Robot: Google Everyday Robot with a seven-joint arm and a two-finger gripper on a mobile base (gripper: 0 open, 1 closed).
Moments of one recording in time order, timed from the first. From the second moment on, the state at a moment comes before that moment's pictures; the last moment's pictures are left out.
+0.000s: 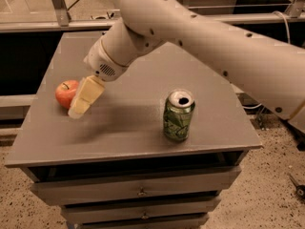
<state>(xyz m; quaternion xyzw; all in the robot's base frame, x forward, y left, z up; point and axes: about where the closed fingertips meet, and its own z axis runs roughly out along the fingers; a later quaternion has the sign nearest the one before) 0.543 0.163 0.891 -0.66 0.64 0.25 0.31</state>
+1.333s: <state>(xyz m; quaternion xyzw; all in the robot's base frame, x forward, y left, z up) 0.559 0.206 0.849 -0.64 0.65 0.26 0.33</state>
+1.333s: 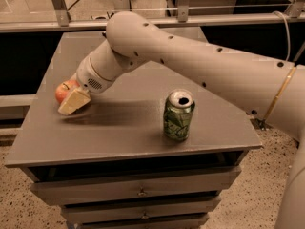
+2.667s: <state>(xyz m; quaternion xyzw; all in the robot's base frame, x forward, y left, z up) 0.597 0.133 0.907 -0.60 0.68 0.19 0.38</state>
